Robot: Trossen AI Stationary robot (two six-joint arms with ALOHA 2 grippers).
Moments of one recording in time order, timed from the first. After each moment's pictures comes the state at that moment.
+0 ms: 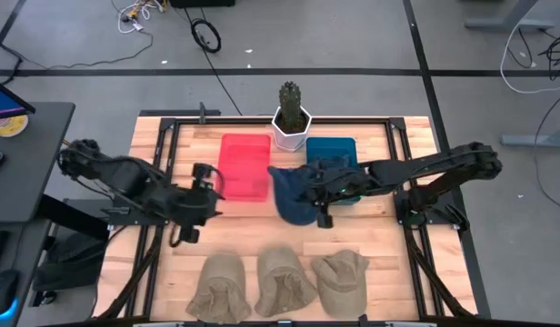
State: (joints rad) left arm -0.49 1.30 1.63 -1.25 -0.45 -0.09; right arm 0.14 1.38 1.15 -0.44 0.12 -0.02
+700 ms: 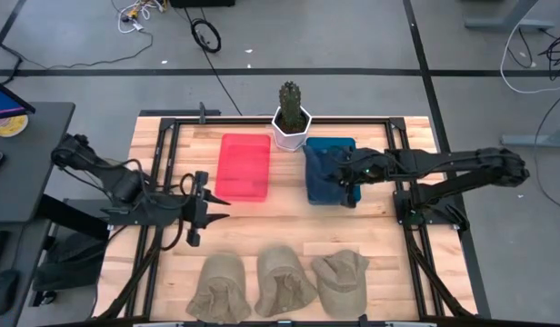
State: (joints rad) left arm -0.54 1.00 1.03 -0.57 -0.57 0.10; right arm -0.05 1.07 0.84 -0.50 0.11 -0.06
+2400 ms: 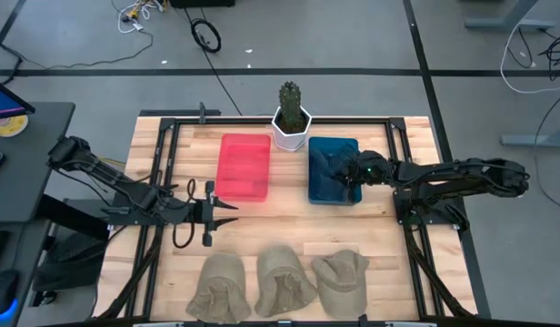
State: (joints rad) left arm -0.48 0.92 0.45 0.13 -0.55 0.09; right arm -0.35 1.11 0.27 0.16 -0.02 -0.09
